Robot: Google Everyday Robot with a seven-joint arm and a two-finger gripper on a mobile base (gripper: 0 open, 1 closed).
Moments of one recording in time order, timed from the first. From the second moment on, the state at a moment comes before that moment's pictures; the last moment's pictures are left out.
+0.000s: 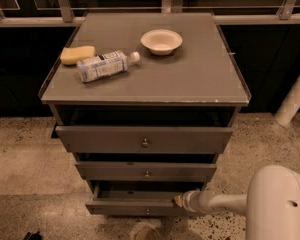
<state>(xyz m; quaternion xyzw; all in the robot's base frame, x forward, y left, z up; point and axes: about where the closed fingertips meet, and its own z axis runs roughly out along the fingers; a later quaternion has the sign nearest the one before) 0.562 -0.167 0.196 -0.10 0.95 0.18 0.25</state>
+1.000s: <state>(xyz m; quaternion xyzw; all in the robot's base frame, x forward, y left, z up) 0.584 -0.167 0.196 -0.10 0.94 0.17 0.28</state>
